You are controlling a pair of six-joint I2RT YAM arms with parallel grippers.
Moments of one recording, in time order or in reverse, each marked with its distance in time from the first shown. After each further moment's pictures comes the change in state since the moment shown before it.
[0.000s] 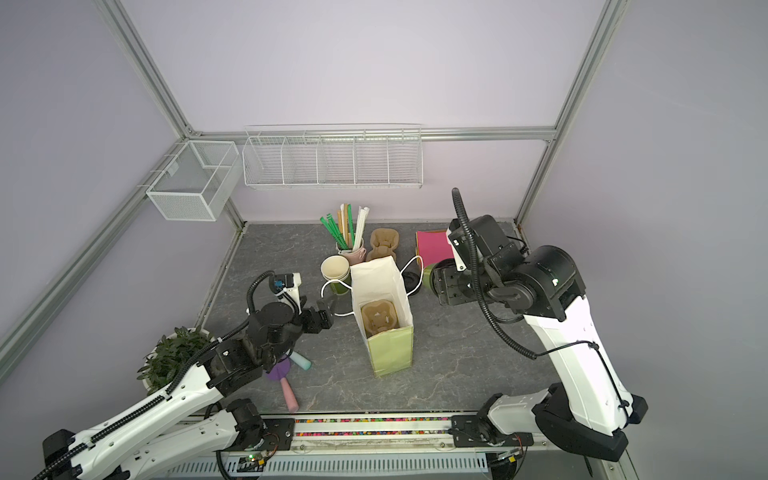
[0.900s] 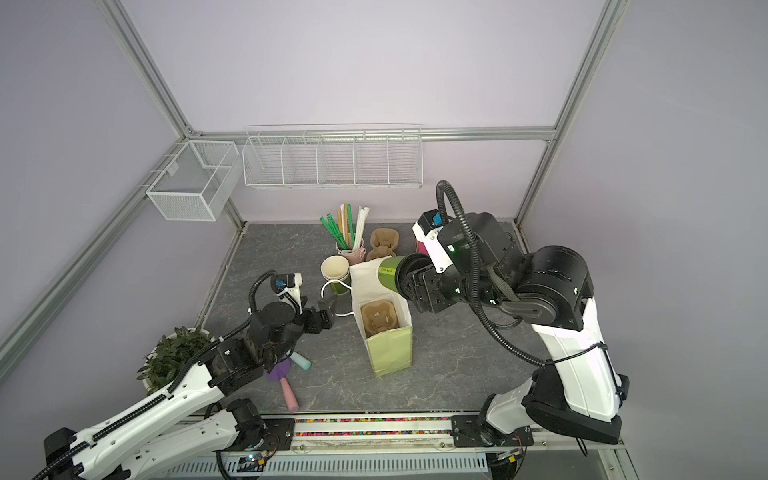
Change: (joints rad) left arm 0.000 0.006 0.000 0.000 0.000 0.000; right arm 0.252 0.117 0.279 0.000 -0.053 -0.013
